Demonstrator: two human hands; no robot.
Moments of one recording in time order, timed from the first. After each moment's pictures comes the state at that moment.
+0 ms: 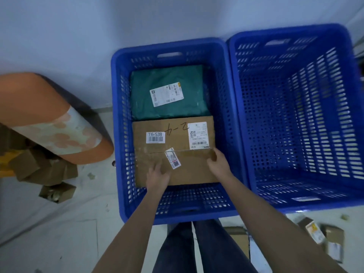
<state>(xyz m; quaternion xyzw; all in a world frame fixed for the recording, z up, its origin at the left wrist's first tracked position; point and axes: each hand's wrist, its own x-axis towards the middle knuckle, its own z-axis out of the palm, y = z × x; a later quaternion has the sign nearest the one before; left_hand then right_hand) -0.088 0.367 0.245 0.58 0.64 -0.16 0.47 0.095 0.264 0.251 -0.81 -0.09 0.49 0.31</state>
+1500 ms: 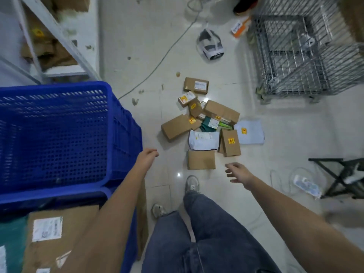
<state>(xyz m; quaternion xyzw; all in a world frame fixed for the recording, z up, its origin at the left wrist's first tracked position) 0.052 -0.009 0.318 0.80 0.07 -0.46 0.38 -0.181 -0.226 0.327 -0.54 0.61 0.18 0.55</state>
